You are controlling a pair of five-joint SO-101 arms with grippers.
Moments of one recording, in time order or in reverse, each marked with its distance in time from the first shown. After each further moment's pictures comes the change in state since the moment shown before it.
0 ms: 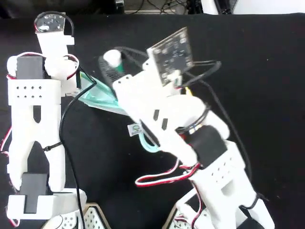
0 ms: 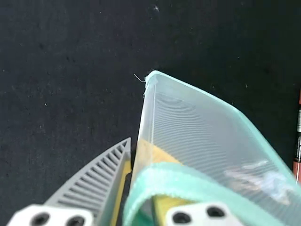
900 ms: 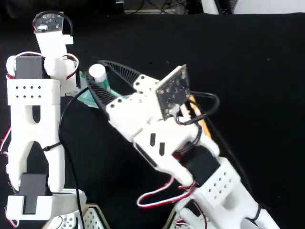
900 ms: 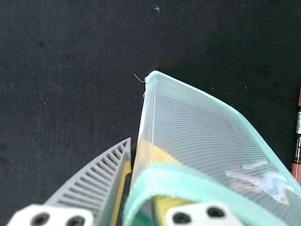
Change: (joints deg) left arm 0.0 0.0 0.0 0.0 0.1; right arm -5.5 -10.9 19.3 -20.0 -0.6
